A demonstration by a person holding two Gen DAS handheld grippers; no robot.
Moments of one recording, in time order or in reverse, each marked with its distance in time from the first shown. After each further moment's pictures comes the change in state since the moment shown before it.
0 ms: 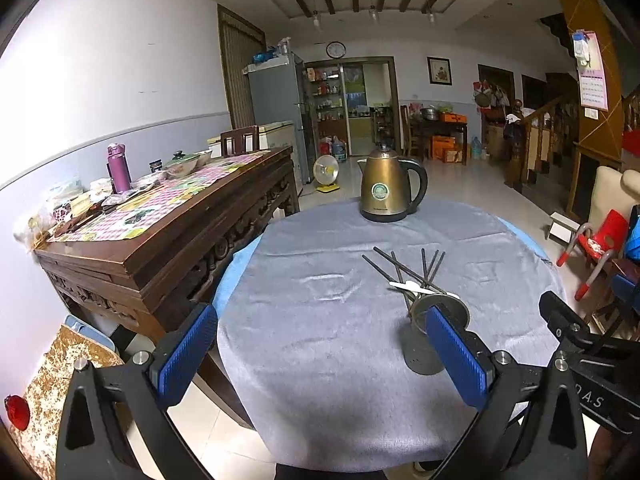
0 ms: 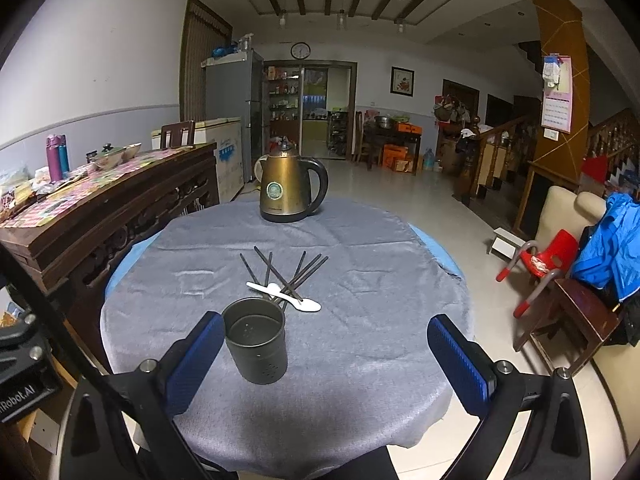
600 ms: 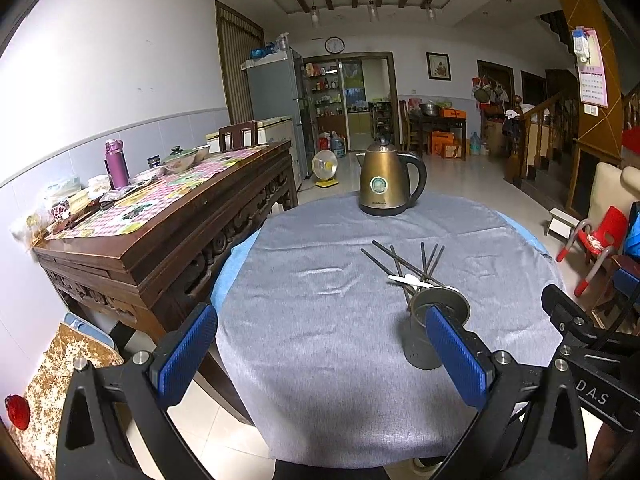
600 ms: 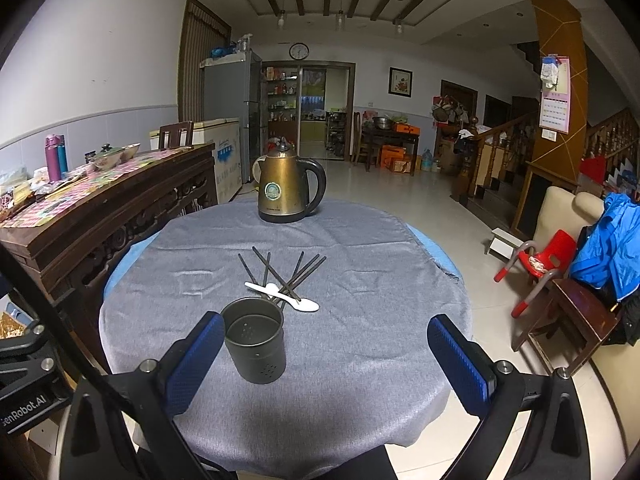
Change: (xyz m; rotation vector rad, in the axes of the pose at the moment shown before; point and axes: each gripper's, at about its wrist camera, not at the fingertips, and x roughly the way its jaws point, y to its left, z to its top) left arm 0.004 0.001 -0.004 -0.006 0.009 -0.008; right arm -0.001 -0.001 0.001 0.001 0.001 -0.008
